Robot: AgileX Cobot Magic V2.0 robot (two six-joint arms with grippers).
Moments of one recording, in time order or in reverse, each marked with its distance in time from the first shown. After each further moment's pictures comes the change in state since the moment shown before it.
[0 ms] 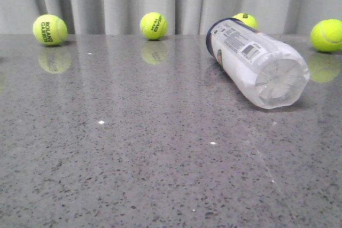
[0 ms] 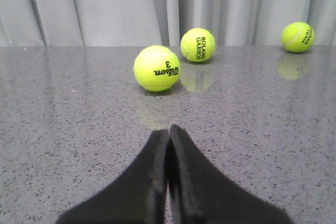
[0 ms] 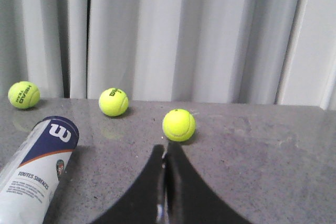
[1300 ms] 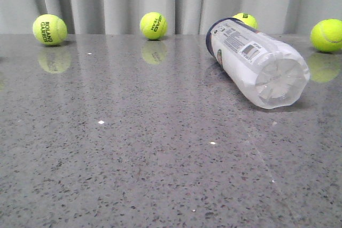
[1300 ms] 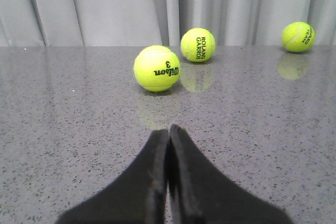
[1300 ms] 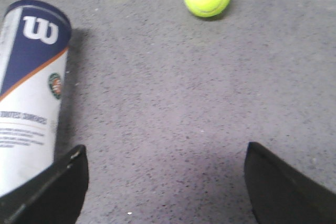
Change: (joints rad) left arm 0.000 0.000 0.000 0.000 0.000 0.000; right arm 0.043 0.684 -0.443 0.096 0.410 0.000
